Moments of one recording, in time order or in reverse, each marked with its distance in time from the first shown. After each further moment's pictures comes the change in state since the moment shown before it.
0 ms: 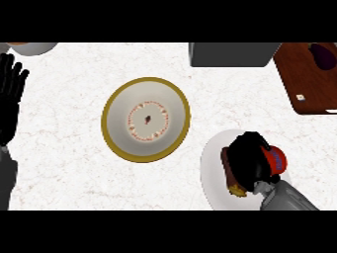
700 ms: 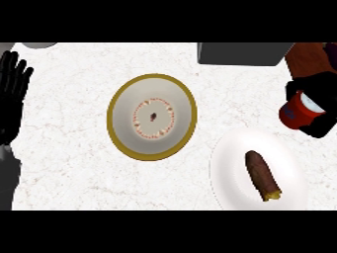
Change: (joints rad) left arm -0.008 -0.011 -0.012 -0.011 0.012 -0.017 -0.016; right arm -0.184 -0.125 -0.698 0.334 -0.645 -0.315 -0.544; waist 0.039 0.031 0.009
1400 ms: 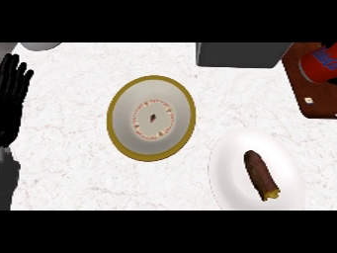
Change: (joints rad) left arm 0.014 0.005 -0.002 -0.001 -0.005 -0.008 0.008; right arm -0.377 -0.115 -0.244 0.414 -0.286 0.063 -0.458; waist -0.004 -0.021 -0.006
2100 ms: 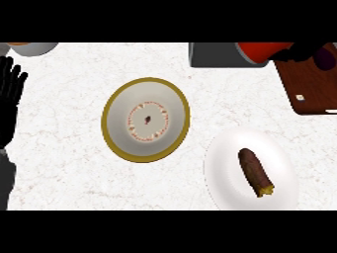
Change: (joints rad) left arm 0.011 0.008 0.022 0.012 -0.005 0.010 0.001; right arm -0.223 0.231 0.033 -0.119 -0.218 0.274 0.328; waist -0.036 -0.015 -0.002
